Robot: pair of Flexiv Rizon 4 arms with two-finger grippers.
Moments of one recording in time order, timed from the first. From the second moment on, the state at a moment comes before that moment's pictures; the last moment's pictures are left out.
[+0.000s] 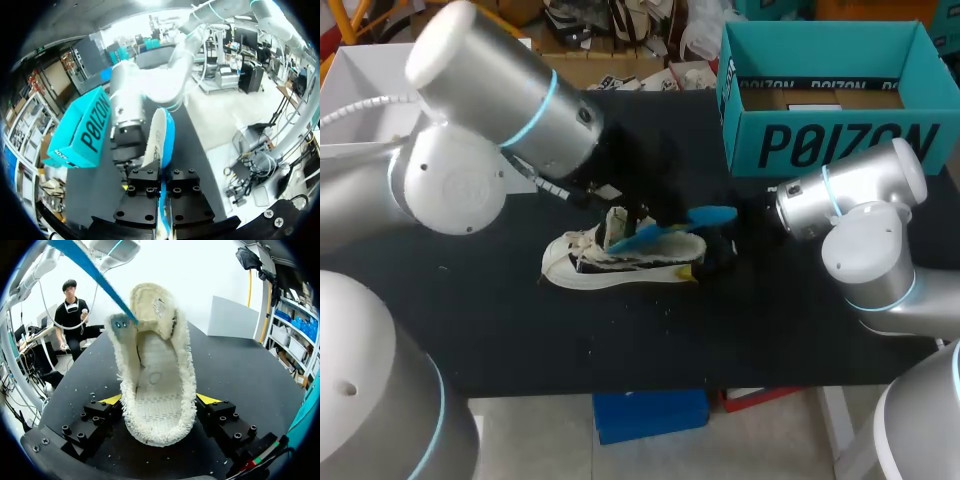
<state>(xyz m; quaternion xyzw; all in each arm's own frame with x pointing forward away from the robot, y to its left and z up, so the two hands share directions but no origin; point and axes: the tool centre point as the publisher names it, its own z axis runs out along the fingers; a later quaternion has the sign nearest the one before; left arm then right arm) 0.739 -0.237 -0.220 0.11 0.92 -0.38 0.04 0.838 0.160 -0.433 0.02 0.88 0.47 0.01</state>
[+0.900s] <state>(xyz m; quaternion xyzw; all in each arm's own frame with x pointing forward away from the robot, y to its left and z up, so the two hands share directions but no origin) 0.736 -0.206 -0.161 0.11 0.77 -0.61 -0.12 0.838 0.160 -0.433 0.02 0.88 0.47 0.01</state>
